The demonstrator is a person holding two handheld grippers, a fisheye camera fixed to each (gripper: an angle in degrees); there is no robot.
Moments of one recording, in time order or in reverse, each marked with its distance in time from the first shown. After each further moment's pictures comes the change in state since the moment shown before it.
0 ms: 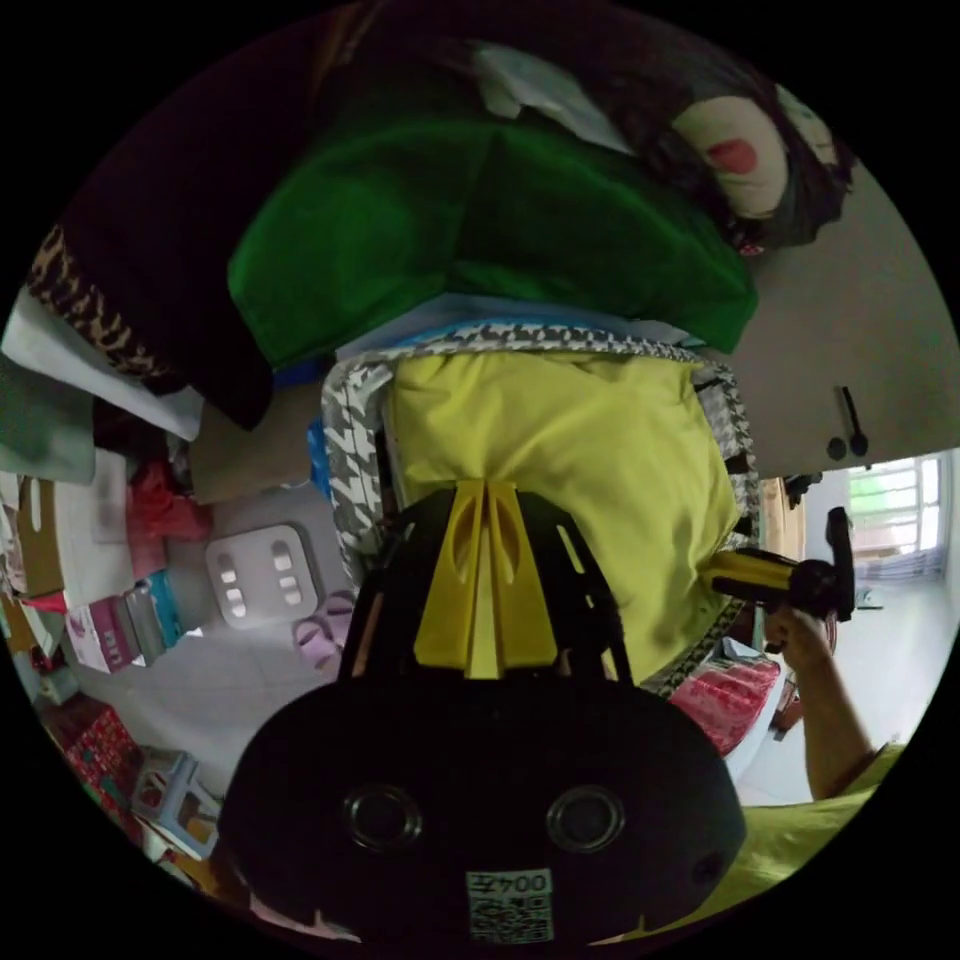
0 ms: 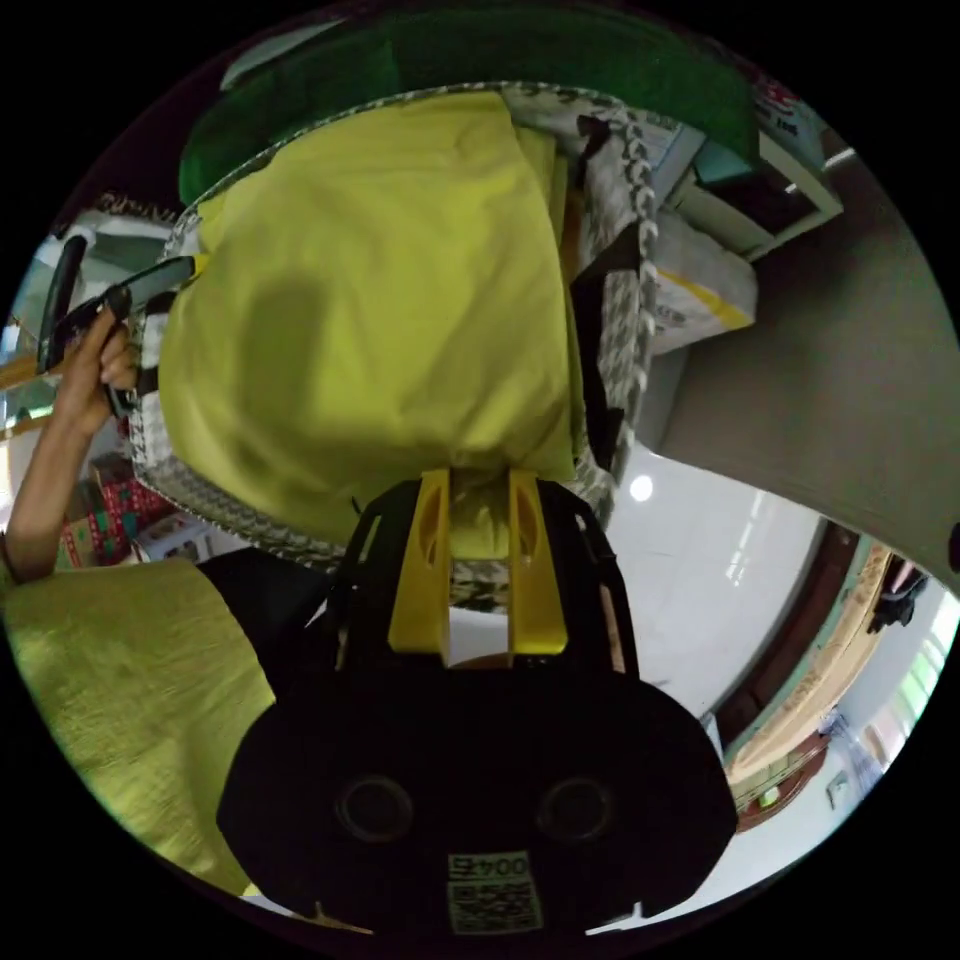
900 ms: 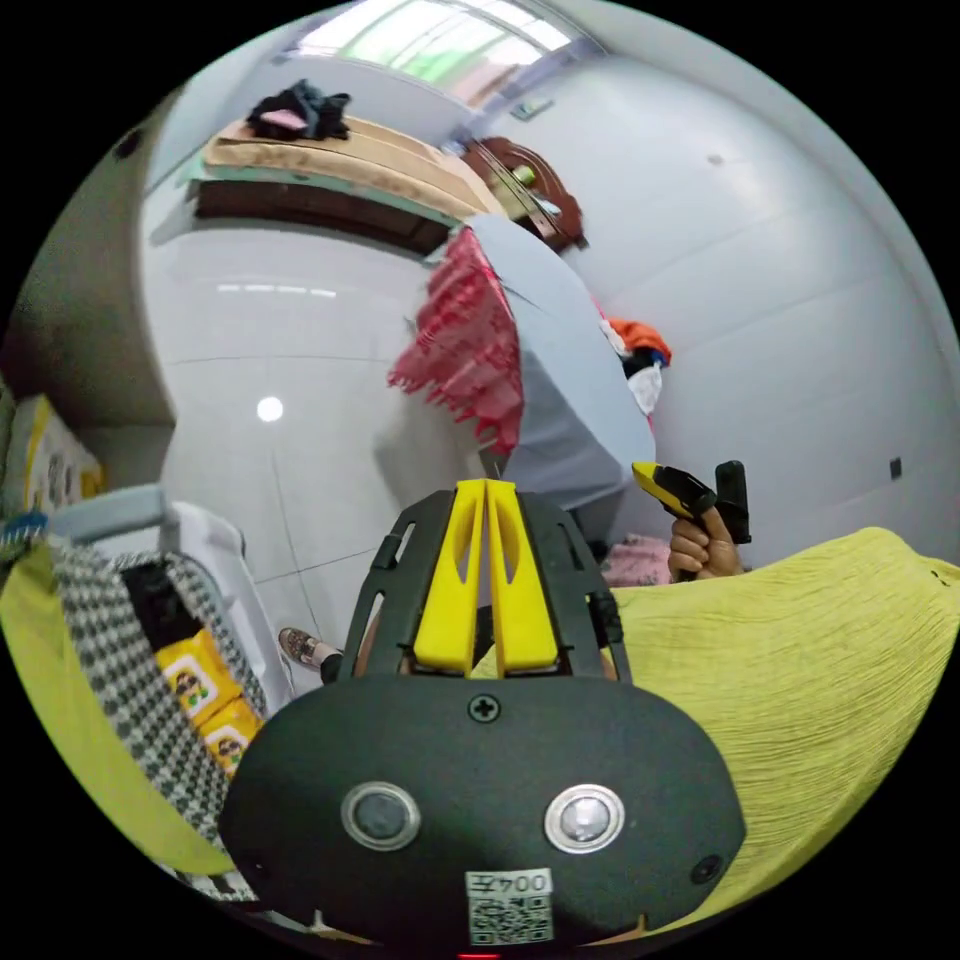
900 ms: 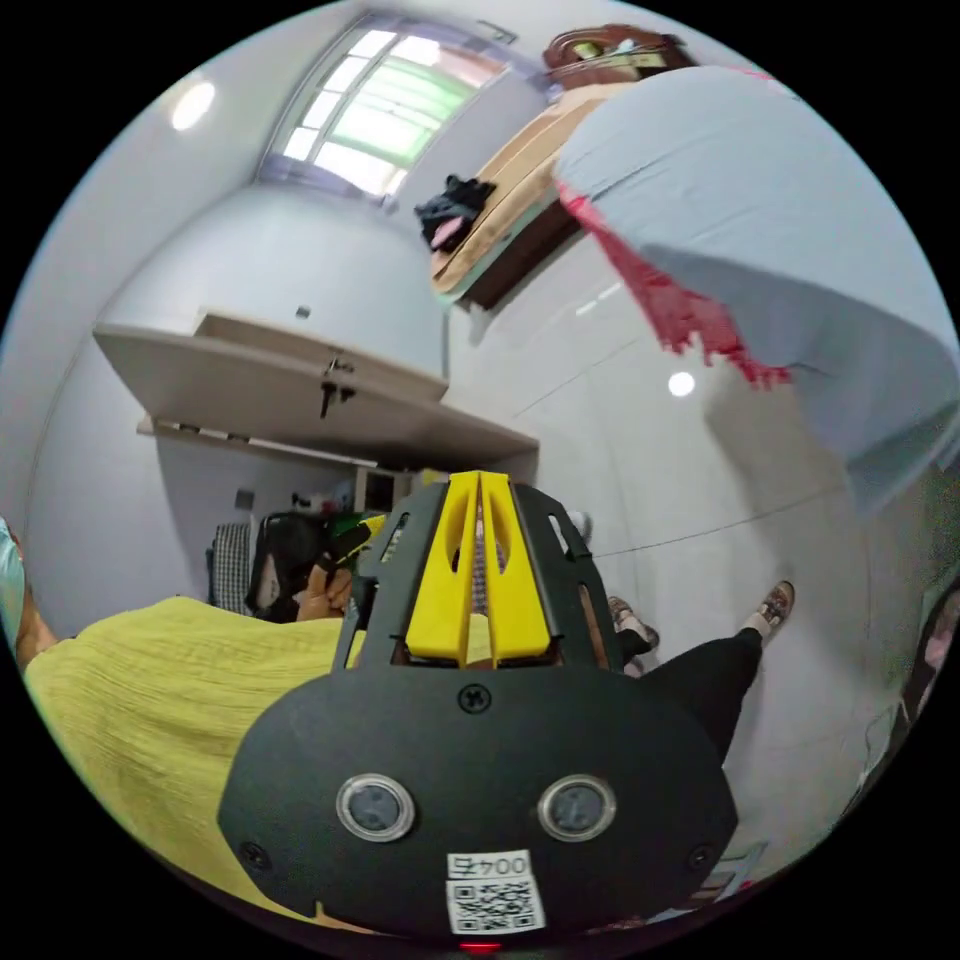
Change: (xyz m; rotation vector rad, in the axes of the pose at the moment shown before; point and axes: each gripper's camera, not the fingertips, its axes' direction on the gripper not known) left arm 0.281 0.237 0.604 -0.650 0.535 1.355; right arm -0.118 1.302 -0.143 1.226 -0.544 1.645
